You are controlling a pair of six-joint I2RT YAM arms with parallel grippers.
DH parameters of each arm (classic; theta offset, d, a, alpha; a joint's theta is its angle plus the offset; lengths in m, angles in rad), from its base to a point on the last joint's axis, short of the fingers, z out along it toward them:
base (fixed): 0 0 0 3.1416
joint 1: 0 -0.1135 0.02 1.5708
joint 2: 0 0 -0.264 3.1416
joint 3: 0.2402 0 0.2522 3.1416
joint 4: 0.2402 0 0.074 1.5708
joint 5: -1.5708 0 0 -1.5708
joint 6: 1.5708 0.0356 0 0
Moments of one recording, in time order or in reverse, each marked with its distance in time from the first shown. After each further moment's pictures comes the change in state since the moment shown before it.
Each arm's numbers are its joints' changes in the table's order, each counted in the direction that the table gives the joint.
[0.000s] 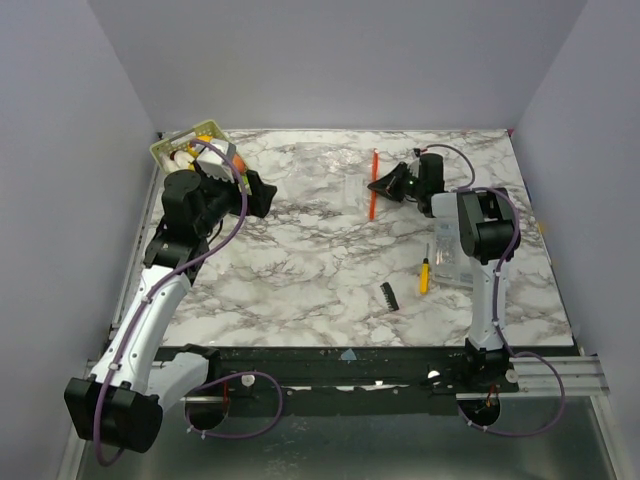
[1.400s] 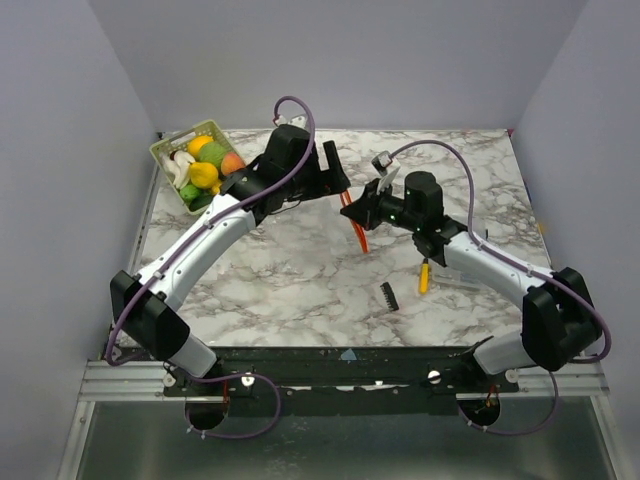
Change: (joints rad) left arm 0.393 0.510 0.578 0.457 0.260 -0.528; right arm -0.398 -0.871 -0.462 0.223 -0.146 -0.606
